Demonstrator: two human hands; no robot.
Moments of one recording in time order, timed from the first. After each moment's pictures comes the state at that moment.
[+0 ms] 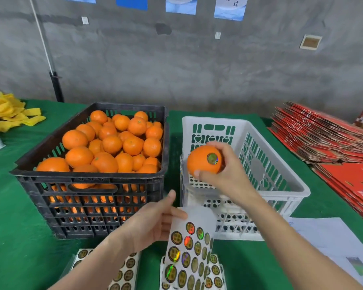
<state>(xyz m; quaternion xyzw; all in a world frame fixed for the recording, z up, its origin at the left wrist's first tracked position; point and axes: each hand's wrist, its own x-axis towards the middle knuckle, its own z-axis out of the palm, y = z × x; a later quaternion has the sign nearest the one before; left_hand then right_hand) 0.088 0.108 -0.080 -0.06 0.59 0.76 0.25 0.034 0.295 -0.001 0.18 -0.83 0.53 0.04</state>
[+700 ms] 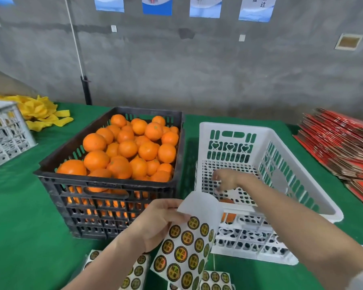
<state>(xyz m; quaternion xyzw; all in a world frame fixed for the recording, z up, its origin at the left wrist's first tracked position) 0.083 0.109 -0.052 -0.11 0.59 0.78 0.19 -0.133 0.290 -0.071 0.22 -0.95 0.04 -0.21</state>
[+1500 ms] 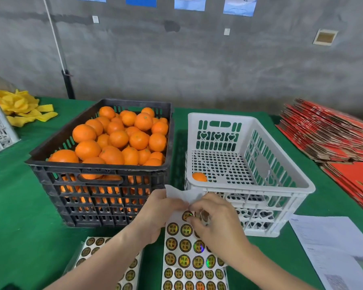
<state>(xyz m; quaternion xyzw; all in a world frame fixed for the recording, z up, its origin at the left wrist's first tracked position) 0.109 0.135 -0.053 -0.10 0.67 0.73 0.07 0.101 0.290 -0.069 0.29 -0.88 0.35 0.14</state>
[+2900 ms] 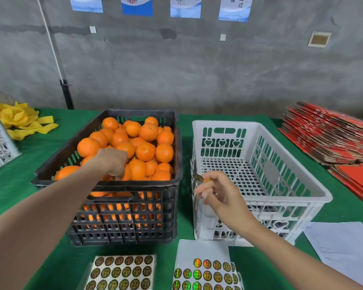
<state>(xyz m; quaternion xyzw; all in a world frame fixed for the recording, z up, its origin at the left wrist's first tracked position) -0.026 -0.038 -0.010 -0.07 0.98 -0.09 0.14 0.042 0.271 -0.053 0.26 -0.77 0.58 0.02</state>
